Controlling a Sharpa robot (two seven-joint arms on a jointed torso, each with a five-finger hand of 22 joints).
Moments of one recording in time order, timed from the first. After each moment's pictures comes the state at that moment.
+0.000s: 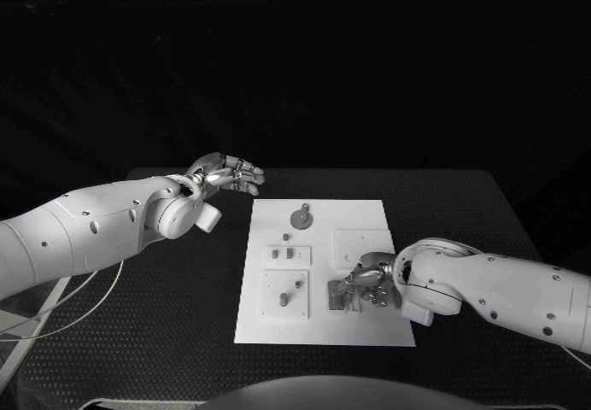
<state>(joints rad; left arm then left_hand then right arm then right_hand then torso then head) 1.23 -0.77 -0.14 1.19 -0.28 -0.14 0.24 1.12 -0.09 0.46 -0.29 0.05 0.82 0.20 0.31 0.44 1.12 0.15 0.07 0.17 0.92 0.10 0.58 0.44 0.01 0.93 0.00 0.07 0.85 1.09 -0.73 -0.16 1.53 -0.91 0.03 -0.51 0.61 -0.17 0.68 -0.17 0.04 0.99 0.08 0.26 0.65 1.26 -0.04 1.01 1.19 1.30 -0.12 1.43 1.01 0.22 1.16 -0.06 0.98 1.31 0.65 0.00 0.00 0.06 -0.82</state>
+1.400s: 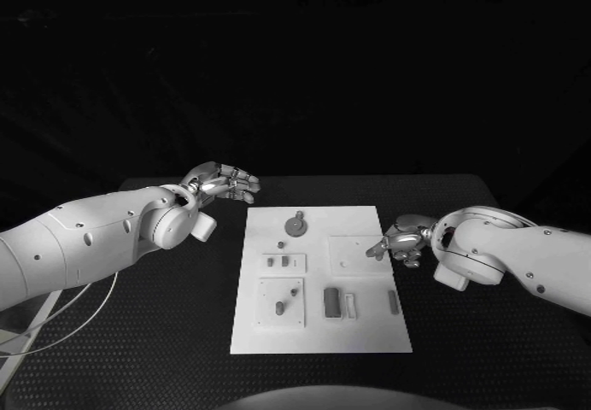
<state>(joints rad) 1.23 -0.76 -0.14 1.18 -0.28 -0.13 0.24 1.12 -0.09 0.46 -0.29 0.05 0.82 0.20 0.31 0.44 1.12 0.15 0.07 0.17 0.92 0.10 0.58 0.44 0.01 0.93 0.00 0.07 0.85 1.17 -0.89 -0.08 1.53 -1.00 0.00 -0.48 0.73 -0.18 0.68 -0.16 0.04 1.02 0.06 0.28 0.68 1.25 -0.03 1.02 1.19 1.32 -0.14 1.44 1.04 0.22 1.17 -0.08 0.99 1.31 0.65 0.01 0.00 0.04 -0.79</state>
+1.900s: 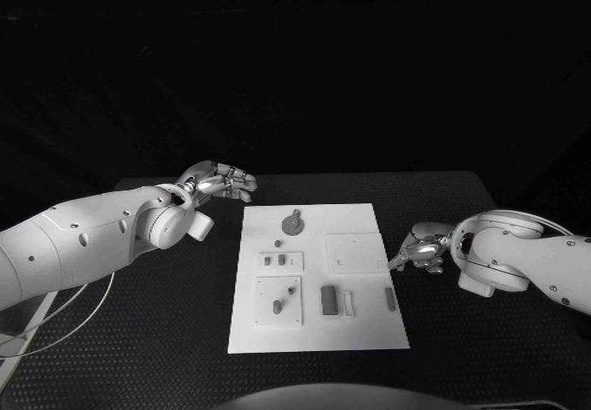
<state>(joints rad) 1.23 -0.76 -0.14 1.18 -0.28 -0.13 0.24 1.11 -0.10 0.45 -0.28 0.05 0.81 0.20 0.31 0.44 1.12 0.15 0.07 0.17 0.92 0.10 0.57 0.45 0.01 0.92 0.00 0.07 0.85 1.16 -0.99 -0.10 1.58 -1.13 0.08 -0.50 0.74 -0.12 0.65 -0.21 0.04 1.05 0.04 0.30 0.71 1.28 -0.05 1.03 1.18 1.32 -0.14 1.44 1.03 0.22 1.17 -0.07 0.99 1.31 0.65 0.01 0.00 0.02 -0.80</state>
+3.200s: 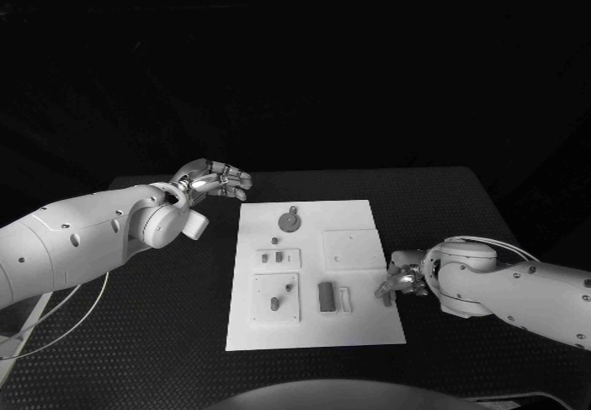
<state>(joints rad) 1.23 -0.76 -0.14 1.18 -0.28 -0.12 0.24 1.10 -0.09 0.45 -0.28 0.05 0.81 0.20 0.31 0.44 1.12 0.15 0.07 0.17 0.92 0.10 0.57 0.45 0.01 0.92 0.00 0.07 0.85 1.06 -0.89 -0.14 1.53 -1.33 0.09 -0.52 0.67 -0.12 0.65 -0.19 0.04 1.10 0.06 0.29 0.72 1.29 -0.05 1.03 1.19 1.33 -0.14 1.45 1.04 0.22 1.17 -0.07 0.99 1.31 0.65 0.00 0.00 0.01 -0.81</state>
